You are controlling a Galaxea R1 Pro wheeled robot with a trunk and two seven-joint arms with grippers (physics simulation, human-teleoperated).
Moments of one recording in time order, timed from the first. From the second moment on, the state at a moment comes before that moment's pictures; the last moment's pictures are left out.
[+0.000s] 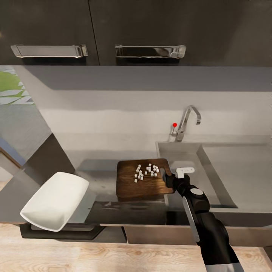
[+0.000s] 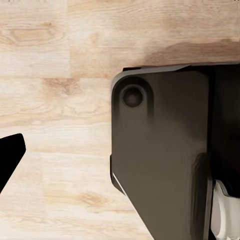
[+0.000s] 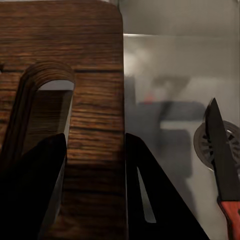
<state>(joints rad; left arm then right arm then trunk) 0.24 0.05 -0.39 -0.77 0.24 -0.10 0.37 -0.45 0.09 0.05 -1.49 0.08 0.64 0.02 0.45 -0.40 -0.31</state>
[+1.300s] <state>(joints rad) 0.24 0.05 -0.39 -0.77 0.24 -0.10 0.37 -0.45 0.10 0.05 -1.49 0.09 0.68 0.02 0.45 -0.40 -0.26</state>
